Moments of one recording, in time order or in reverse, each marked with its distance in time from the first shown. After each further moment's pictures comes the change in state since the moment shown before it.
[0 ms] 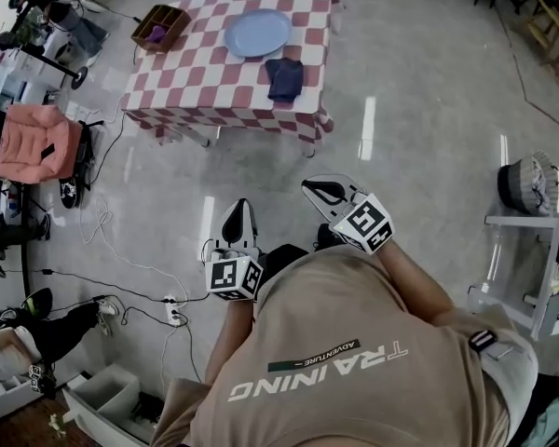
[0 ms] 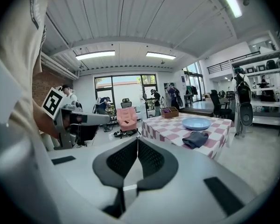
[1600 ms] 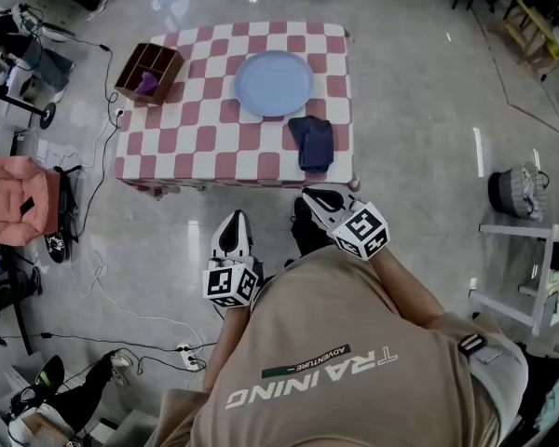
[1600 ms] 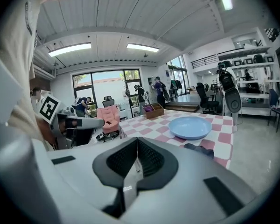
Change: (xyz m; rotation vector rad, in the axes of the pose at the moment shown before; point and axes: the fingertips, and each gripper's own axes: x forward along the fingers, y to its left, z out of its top) left arm 0.190 0.186 0.037 -0.108 0.061 -0.117; right arm 0.196 -0.147 0.047 0.118 0.053 -0.178
